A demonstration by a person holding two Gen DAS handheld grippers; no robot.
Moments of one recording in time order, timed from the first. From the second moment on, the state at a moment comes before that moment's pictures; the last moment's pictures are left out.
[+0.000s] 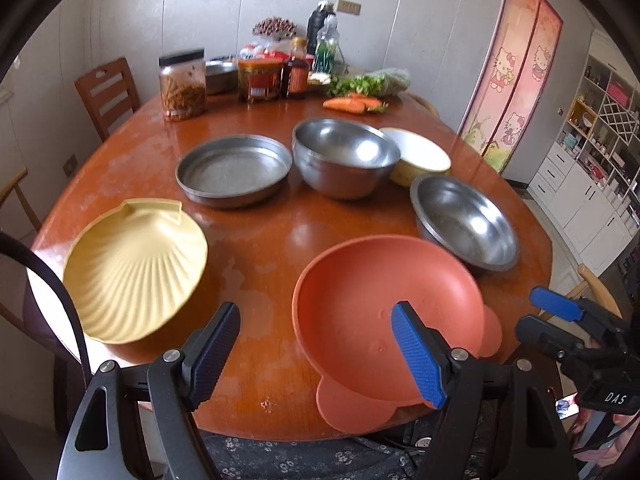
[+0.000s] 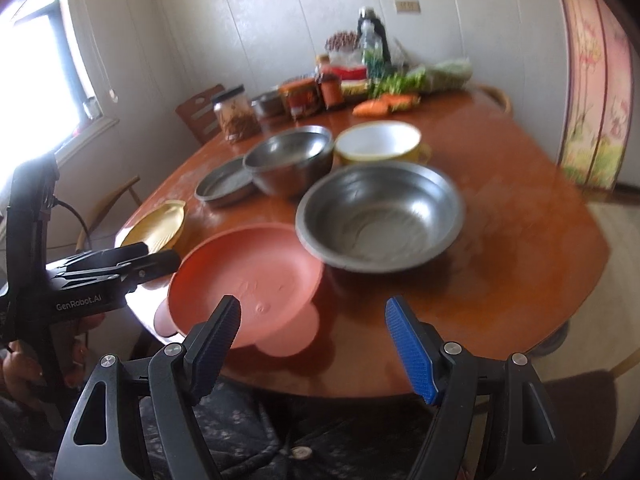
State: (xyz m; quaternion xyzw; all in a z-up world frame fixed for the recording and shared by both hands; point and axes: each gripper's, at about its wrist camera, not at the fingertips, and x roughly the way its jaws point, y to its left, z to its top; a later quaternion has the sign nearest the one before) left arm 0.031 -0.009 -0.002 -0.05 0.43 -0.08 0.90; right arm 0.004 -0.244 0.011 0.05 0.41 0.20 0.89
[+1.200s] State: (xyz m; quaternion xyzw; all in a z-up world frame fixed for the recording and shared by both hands) left arm 0.022 -0.001 -0.036 -0.07 0.47 -0.05 0.88; right arm 0.026 -0.175 -0.030 -0.01 0.43 0.25 0.87
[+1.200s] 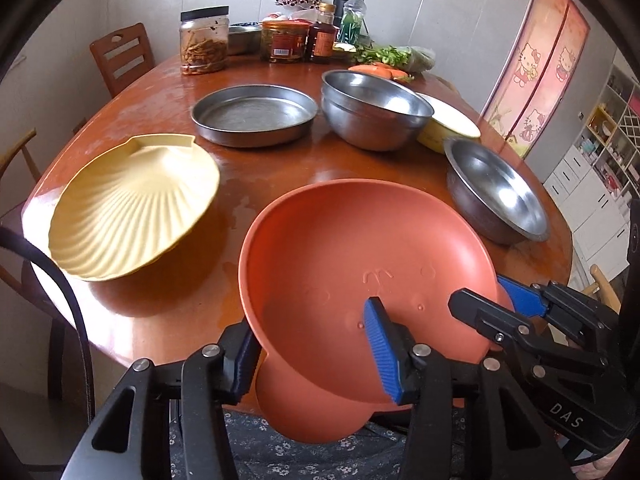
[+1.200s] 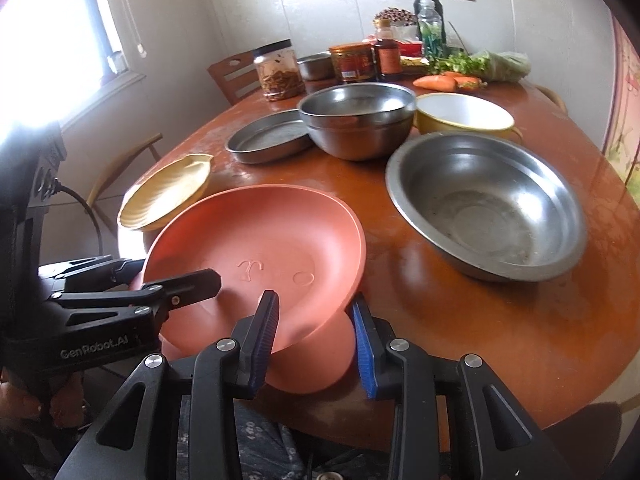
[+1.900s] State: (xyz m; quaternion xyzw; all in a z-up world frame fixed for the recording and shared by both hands) left arm 0.017 0.071 0.025 -0.08 0.40 0.01 0.91; right arm 0.041 -0.104 0.028 -0.02 0.36 0.30 0.88
